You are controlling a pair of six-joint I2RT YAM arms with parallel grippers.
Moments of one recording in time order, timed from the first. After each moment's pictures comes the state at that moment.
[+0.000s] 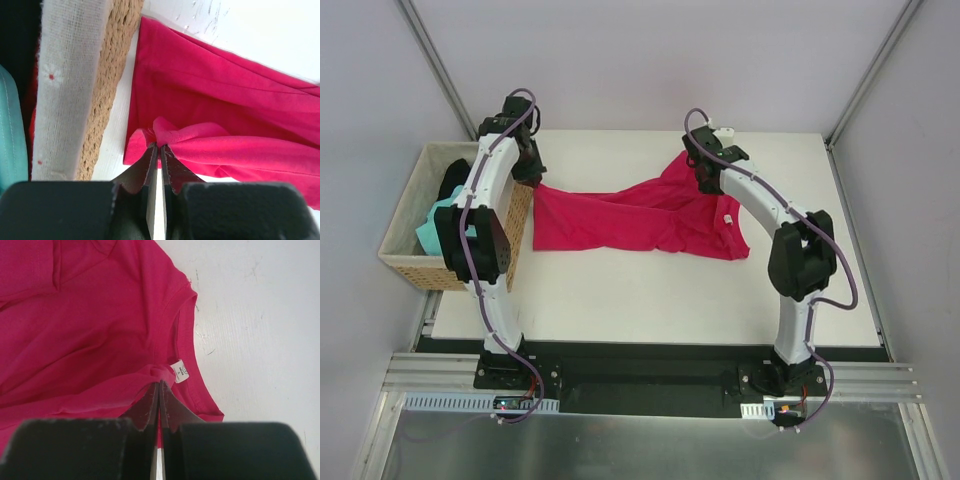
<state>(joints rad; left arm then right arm) -0.03 1.98 1.93 -1.08 -0.11 -0.36 0.48 1.97 1.76 -0.84 0.59 0.47</state>
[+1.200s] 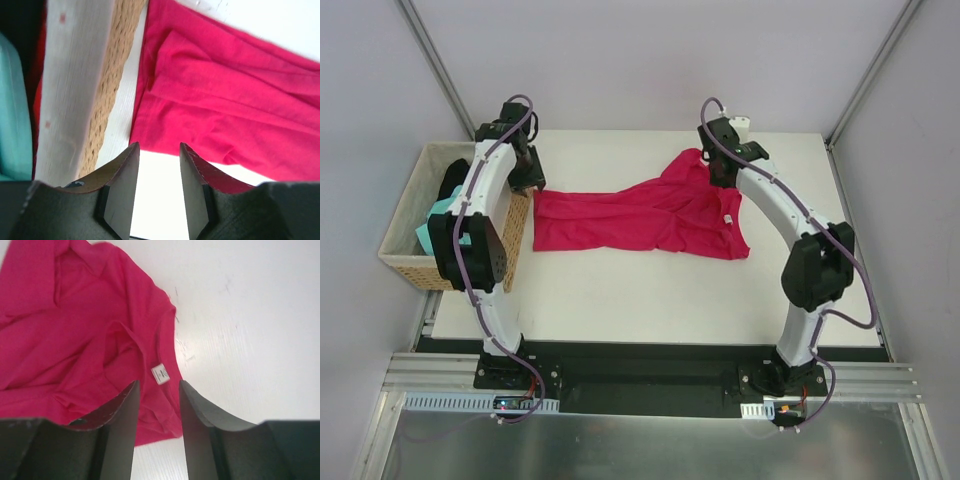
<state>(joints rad) -0.03 1.93 1.86 -1.09 -0.11 -0.36 0.45 1.92 1.81 -0.84 0.59 0.41</state>
